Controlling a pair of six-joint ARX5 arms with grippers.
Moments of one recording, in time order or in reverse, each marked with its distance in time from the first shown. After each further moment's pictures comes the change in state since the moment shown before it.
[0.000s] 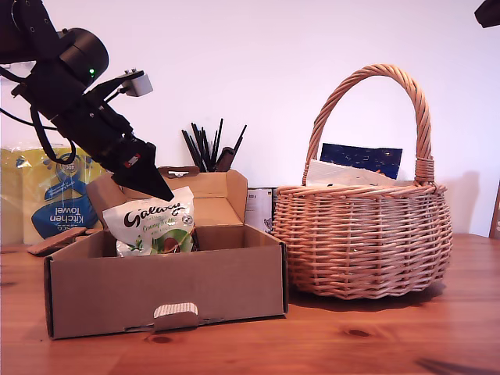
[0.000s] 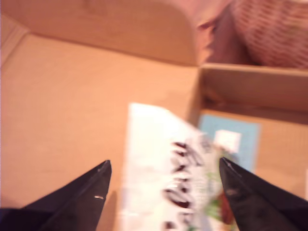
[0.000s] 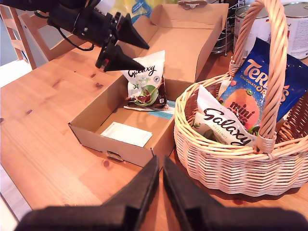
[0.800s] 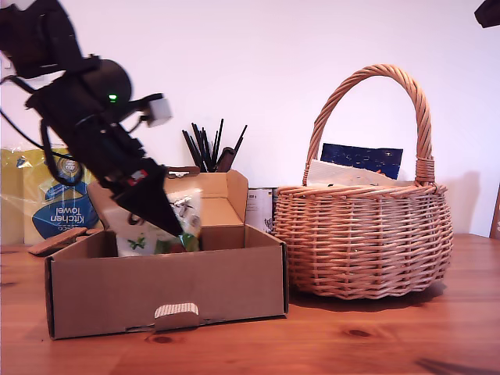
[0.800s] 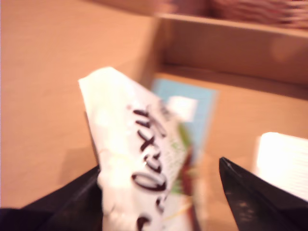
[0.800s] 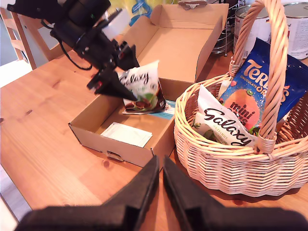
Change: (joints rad) left arm -0.085 0.053 0.016 -0.248 0.041 0.002; right arm 0.000 0.000 0.000 0.001 0.000 0.000
